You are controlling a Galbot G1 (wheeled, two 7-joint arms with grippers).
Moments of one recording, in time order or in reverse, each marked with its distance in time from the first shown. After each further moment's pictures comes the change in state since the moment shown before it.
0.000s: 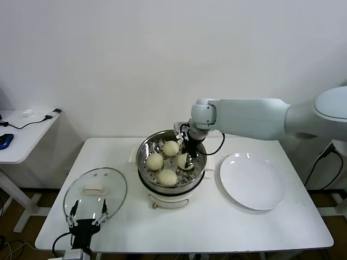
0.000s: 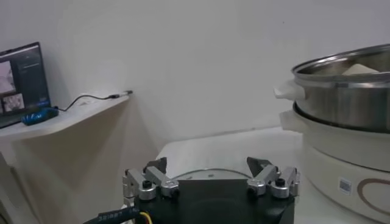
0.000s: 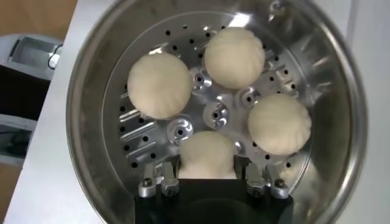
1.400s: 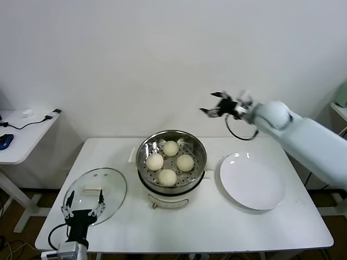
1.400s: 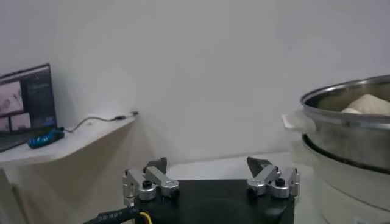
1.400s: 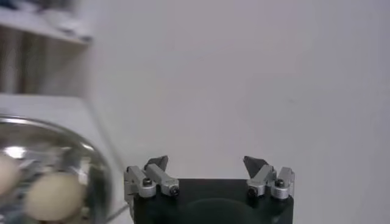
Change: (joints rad) left arm -0.037 0.036 -0.006 -0.040 -0.035 0.003 -0.026; right arm -0.752 -0.556 1.153 0.193 -0.060 0.181 0.630
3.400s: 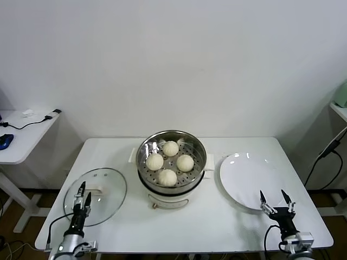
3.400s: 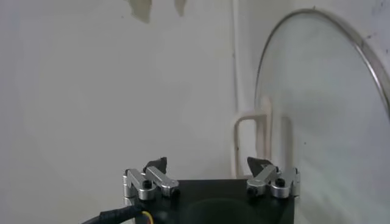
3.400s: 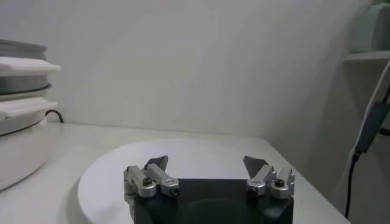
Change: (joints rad) left arm -0.326 0.175 -0.010 0.689 1.314 -0.078 -0.311; right arm -1.453 0.511 1.198 0.222 -0.405 0.403 0.150
